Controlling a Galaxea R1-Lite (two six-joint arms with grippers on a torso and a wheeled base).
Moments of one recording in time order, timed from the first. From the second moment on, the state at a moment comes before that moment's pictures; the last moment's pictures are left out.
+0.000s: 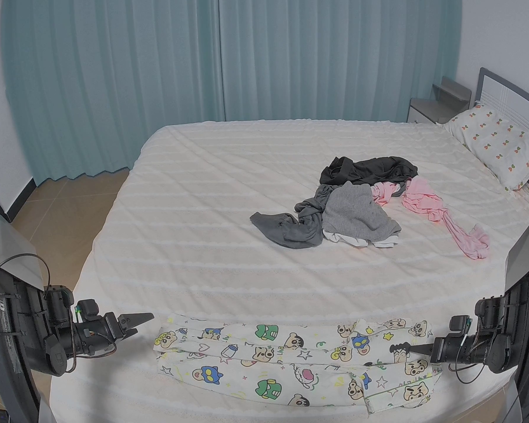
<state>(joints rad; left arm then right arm) 0.19 2.35 -0.17 -1.55 -0.77 -0.53 -0.13 2.42 -0.02 -1.55 0.64 0.17</state>
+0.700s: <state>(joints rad) 0.19 2.36 -0.17 -1.55 -0.77 -0.53 -0.19 2.41 -0.02 -1.54 0.60 0.02</state>
